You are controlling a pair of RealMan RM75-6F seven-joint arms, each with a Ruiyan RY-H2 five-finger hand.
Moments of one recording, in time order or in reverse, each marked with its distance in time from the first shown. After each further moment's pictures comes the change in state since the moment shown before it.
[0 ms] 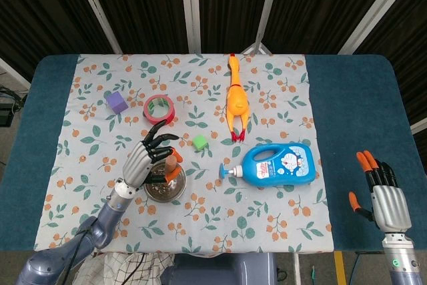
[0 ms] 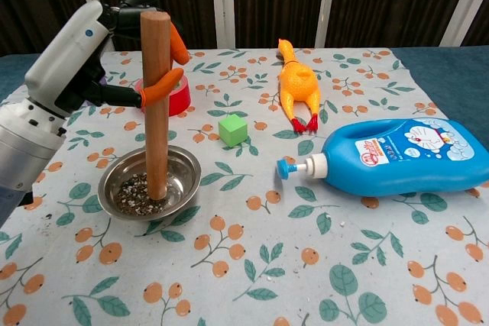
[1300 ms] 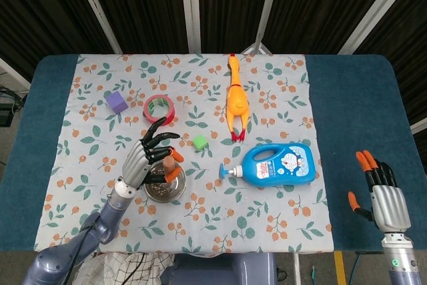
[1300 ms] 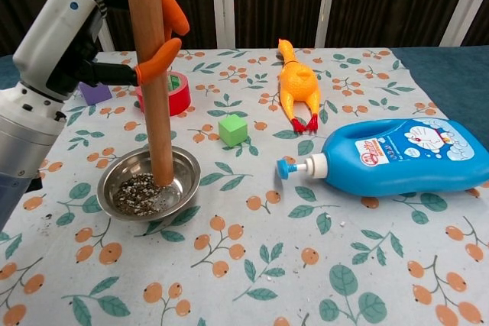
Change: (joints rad) left arm -0.052 -0.032 0.005 0.063 -0.049 0.098 -0.077; right arm 0.001 -0.001 0.002 -0.003 0.000 -0.001 0.005
